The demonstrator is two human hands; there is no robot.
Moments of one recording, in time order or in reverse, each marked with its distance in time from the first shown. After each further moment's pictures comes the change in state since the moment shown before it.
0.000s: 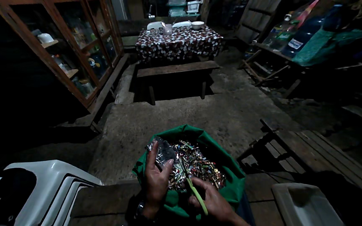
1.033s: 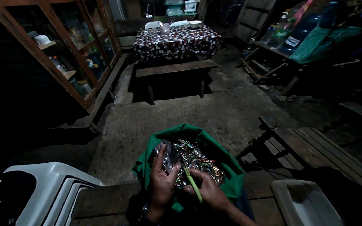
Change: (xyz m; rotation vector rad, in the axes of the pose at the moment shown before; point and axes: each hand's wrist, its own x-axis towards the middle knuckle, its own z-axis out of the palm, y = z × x) left_hand -0.011 0.001 0.008 0.034 -0.053 -0.063; right_hand 0.014 -0.010 0.005 0.034 0.114 -0.025
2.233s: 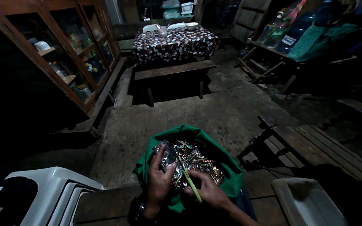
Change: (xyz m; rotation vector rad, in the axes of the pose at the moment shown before) left_hand 0.009 0.008 -0.006 0.061 -0.062 -0.052; right_hand 0.004 0.006 -0.011 -0.171 -0.036 0.039
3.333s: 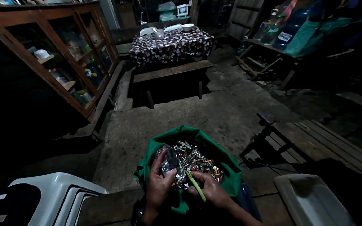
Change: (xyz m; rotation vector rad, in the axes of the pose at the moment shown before) left_hand -0.005 0.000 -0.008 -0.073 -0.097 -0.021; right_hand -0.004 0.004 -0.001 0.121 0.025 -0.009
